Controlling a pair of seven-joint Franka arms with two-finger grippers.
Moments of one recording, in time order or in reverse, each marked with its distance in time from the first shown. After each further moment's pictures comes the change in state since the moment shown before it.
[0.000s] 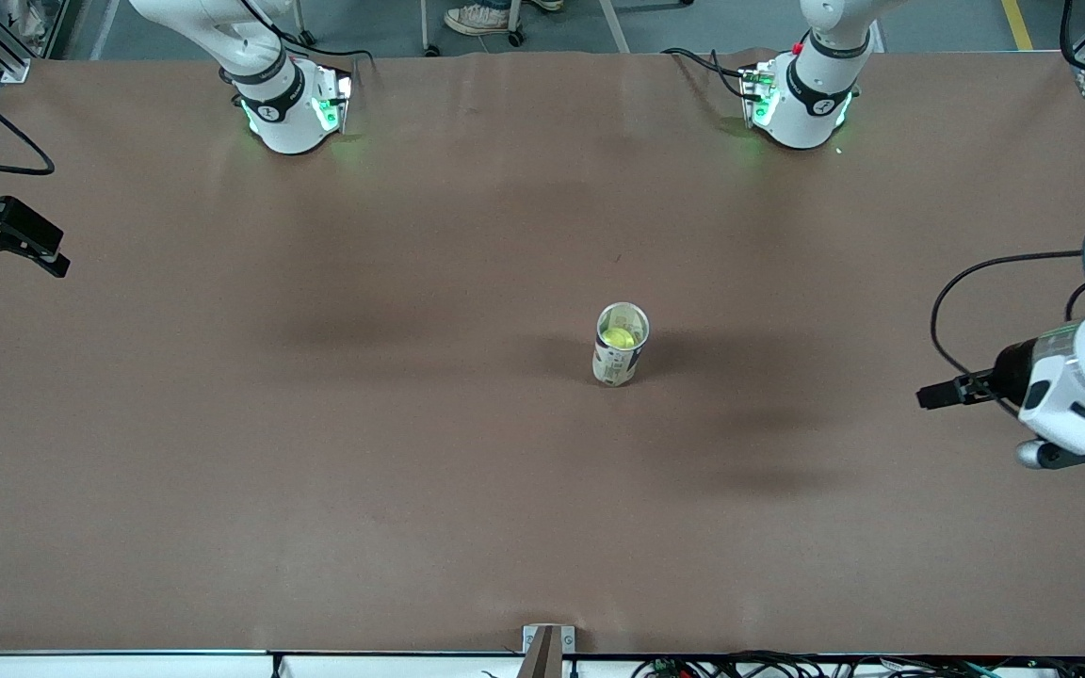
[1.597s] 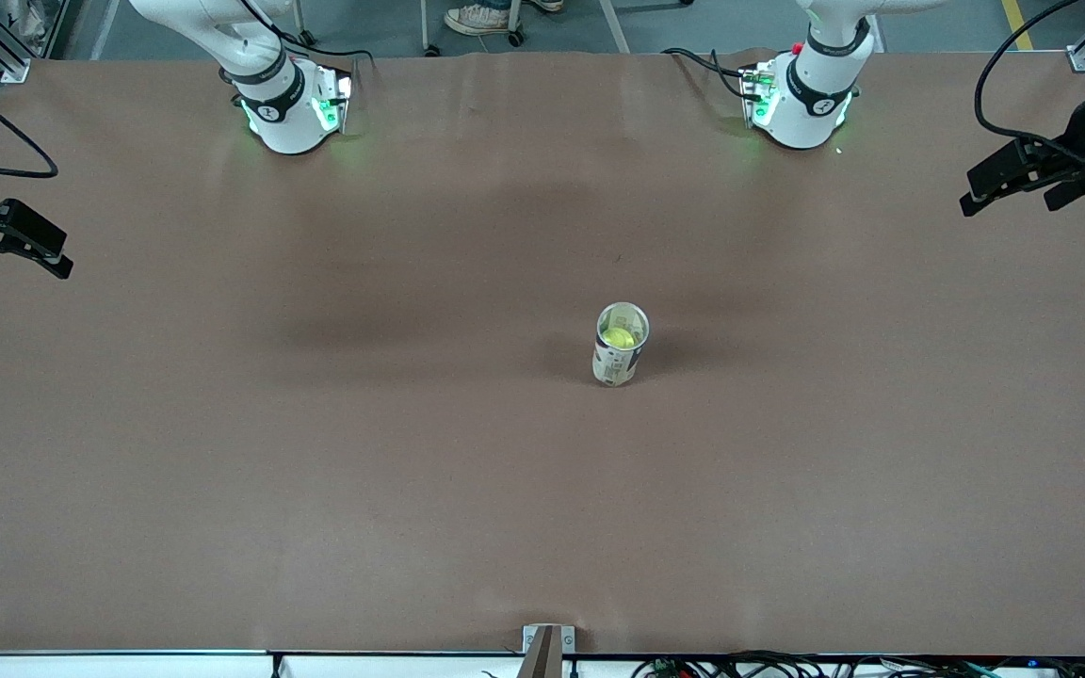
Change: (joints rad) left arm -0.384 -0.531 0.436 -0.189 -0.224 -0.231 0.116; right arm 0.000 0.003 0.000 -0.005 0.000 0.000 0.000
